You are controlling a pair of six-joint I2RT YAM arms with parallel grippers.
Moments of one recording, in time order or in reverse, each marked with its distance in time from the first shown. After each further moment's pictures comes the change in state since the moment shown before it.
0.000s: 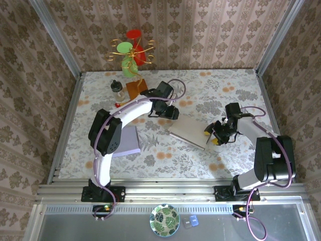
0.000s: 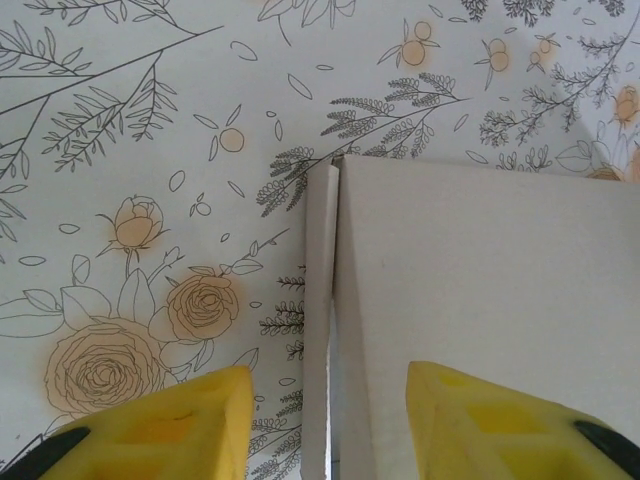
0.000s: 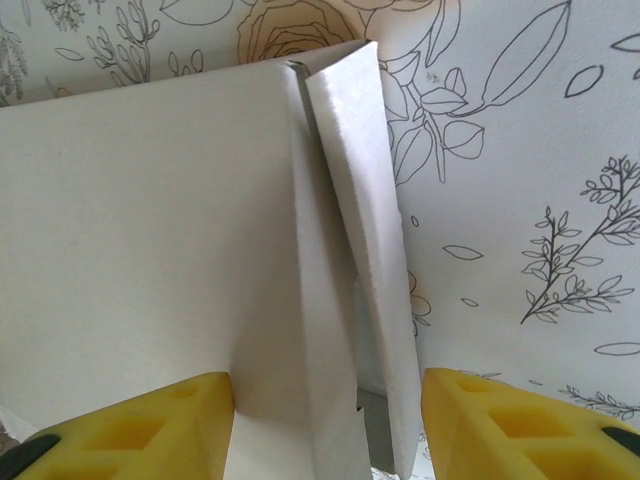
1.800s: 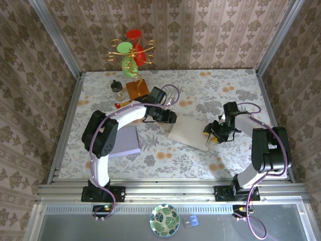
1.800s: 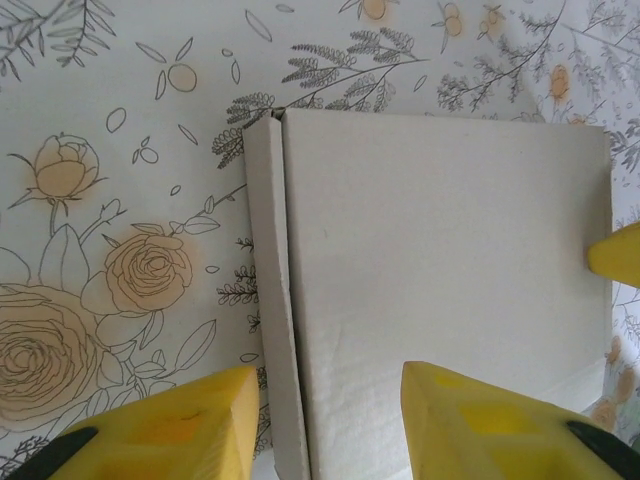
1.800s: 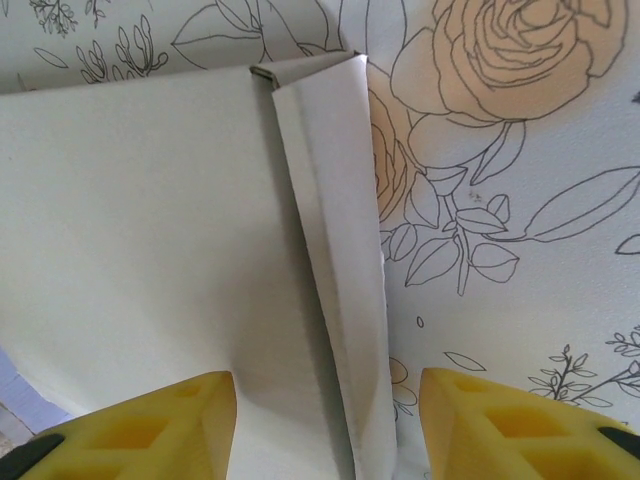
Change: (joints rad) left arm 0.037 -0.074 -0.226 0.208 0.172 -0.044; right arm 0.000 0.103 0.031 0.051 0.014 -0.179
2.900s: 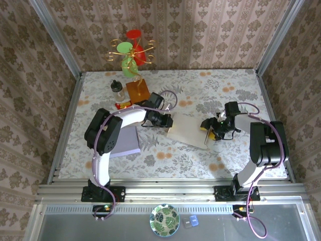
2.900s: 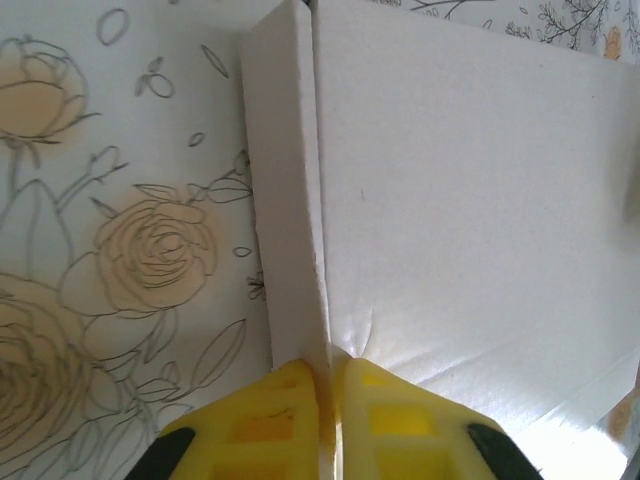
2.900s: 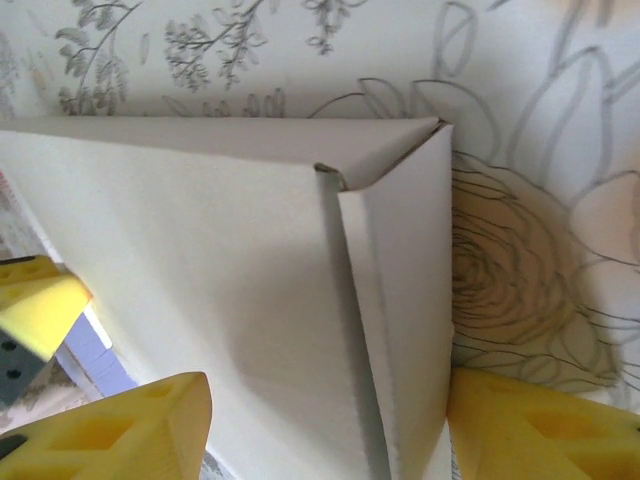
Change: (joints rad) left arm 0.033 0.045 -0.107 0.129 0.076 -0.018; right arm -0.028 0.083 -0.019 0.204 -0.190 -0.018
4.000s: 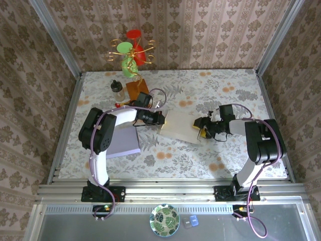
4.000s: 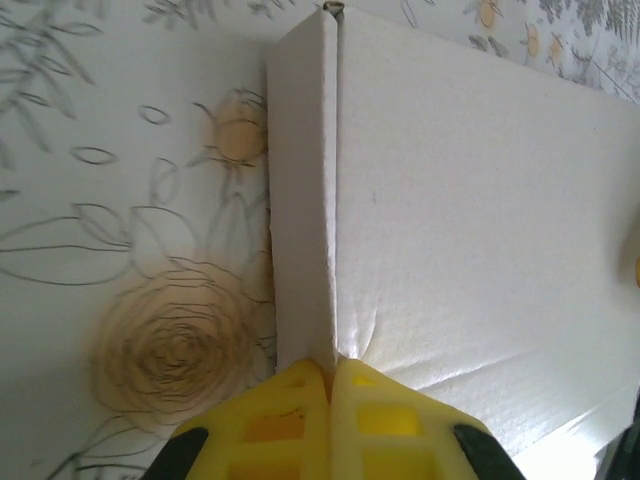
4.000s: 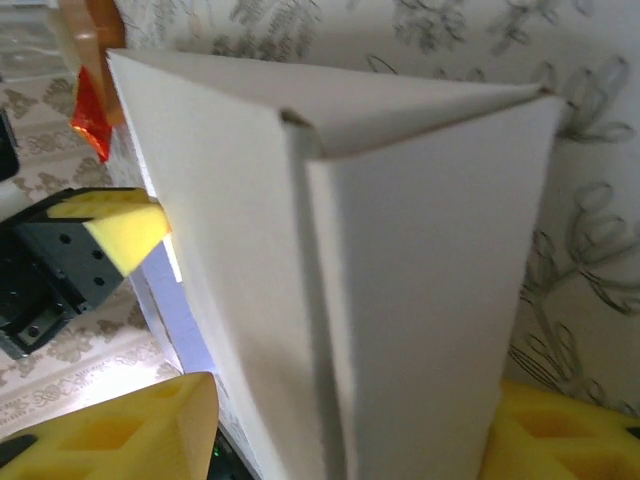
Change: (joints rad) left arm 0.119 -0.025 -0.096 0.116 0.101 -0.011; right arm 0.082 0.035 -0.102 0.404 -0.171 0.151
